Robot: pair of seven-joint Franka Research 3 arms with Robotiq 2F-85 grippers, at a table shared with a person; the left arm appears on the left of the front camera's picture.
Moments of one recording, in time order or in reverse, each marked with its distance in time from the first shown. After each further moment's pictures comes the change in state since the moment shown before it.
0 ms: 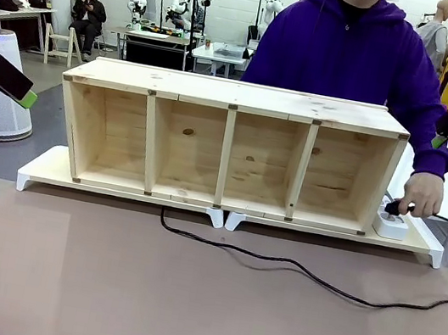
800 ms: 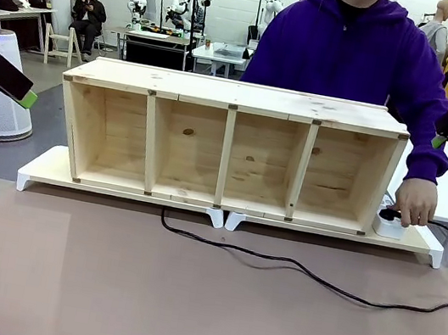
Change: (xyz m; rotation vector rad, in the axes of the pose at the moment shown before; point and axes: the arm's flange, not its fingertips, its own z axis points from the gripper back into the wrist) left arm 0.000 0.000 0.000 0.000 0.000 0.000; right arm 0.000 0.000 0.000 0.000 0.000 0.000
